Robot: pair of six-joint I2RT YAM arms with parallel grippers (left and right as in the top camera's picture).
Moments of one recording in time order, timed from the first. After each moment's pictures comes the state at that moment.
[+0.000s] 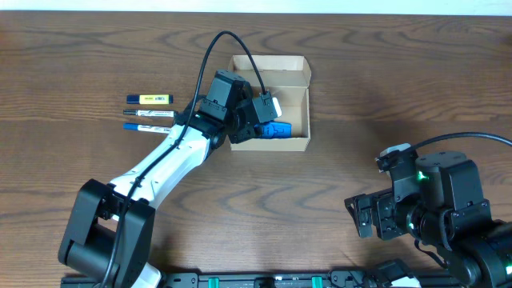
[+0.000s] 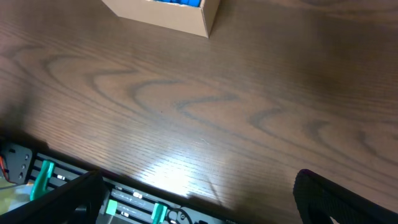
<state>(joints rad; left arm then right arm) -0.47 1.72 1.11 -0.26 0.23 0.78 0.32 0.87 1.31 -1.48 -0.11 0.11</state>
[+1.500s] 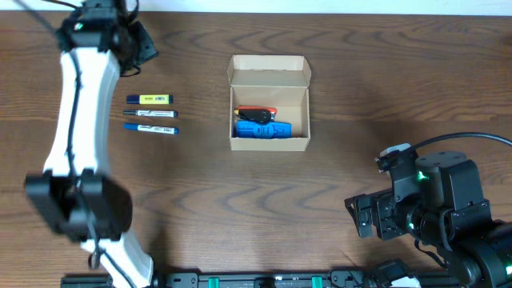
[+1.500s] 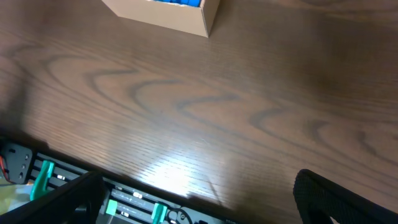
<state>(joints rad) 0.00 1.95 1.94 -1.07 -0.05 -0.51 0.32 0.87 1.31 -1.48 -0.11 0.11</state>
